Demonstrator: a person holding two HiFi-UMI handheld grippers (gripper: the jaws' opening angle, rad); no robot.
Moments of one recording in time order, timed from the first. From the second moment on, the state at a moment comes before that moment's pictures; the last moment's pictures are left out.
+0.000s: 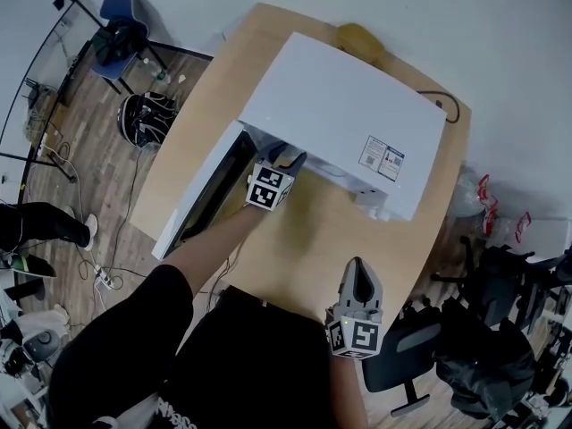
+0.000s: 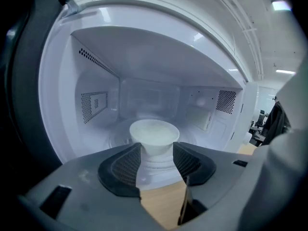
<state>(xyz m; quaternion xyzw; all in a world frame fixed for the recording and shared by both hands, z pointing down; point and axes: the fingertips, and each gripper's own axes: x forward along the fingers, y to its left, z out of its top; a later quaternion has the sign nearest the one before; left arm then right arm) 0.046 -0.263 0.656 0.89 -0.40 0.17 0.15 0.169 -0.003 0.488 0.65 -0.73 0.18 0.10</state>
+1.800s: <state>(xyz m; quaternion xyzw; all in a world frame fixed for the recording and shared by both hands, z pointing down) -0.009 -0.010 0.463 0.92 -0.36 0.04 0.15 0.126 0.101 0.445 0.69 -0.71 0.14 0.08</state>
